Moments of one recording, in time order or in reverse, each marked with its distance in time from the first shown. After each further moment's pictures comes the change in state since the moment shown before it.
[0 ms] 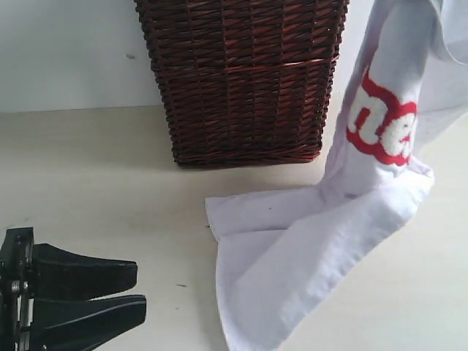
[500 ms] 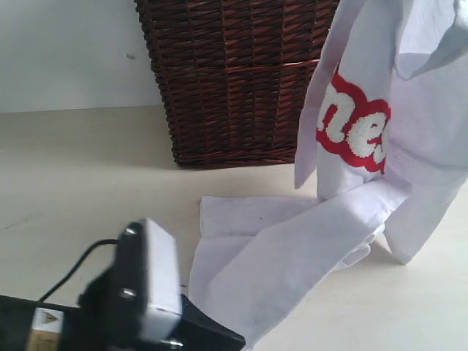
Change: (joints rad) left arm -0.451 0.382 -0.205 -0.097 0.239 0.177; right arm 0.000 0.017 -0.043 0.112 0.009 -0.022
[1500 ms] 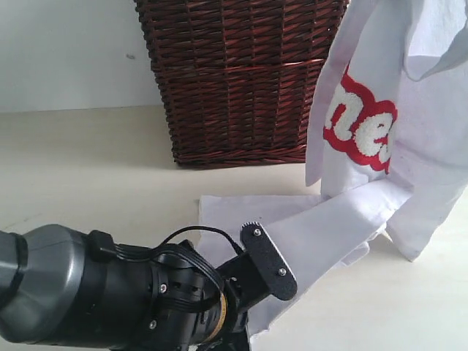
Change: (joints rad) left arm -0.203 0.528 -0.476 -0.270 0.906 0.085; right arm 0.000 0.015 0.000 -0.101 0.000 -0.029
